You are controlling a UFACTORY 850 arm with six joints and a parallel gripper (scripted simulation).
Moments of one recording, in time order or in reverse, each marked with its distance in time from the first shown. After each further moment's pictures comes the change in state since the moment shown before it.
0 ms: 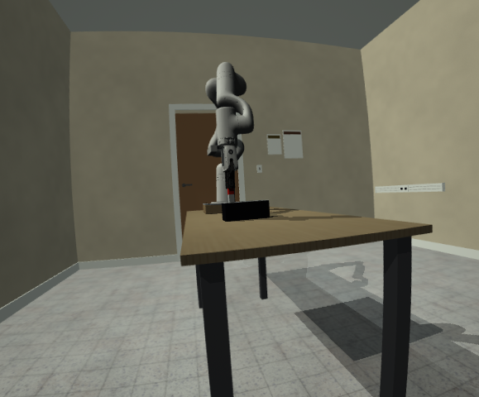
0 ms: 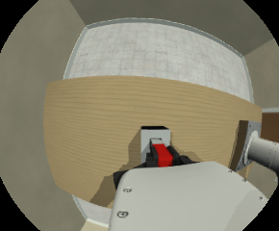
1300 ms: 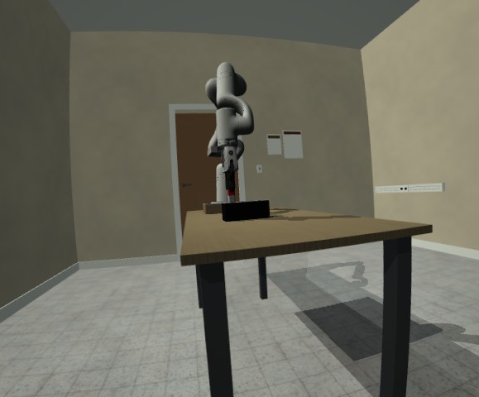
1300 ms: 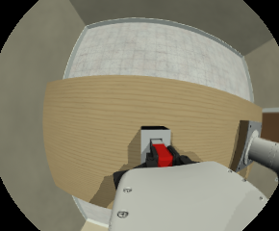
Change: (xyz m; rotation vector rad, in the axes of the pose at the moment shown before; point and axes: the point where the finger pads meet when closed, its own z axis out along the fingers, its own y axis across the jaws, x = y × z) arm 0.000 0.000 0.004 0.000 0.000 0.000
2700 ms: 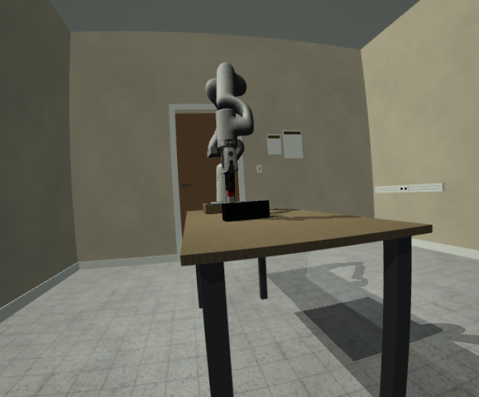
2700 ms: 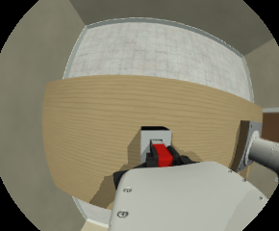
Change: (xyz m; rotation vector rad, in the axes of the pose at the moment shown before) arm 0.001 0.000 0.004 0.000 0.000 0.000
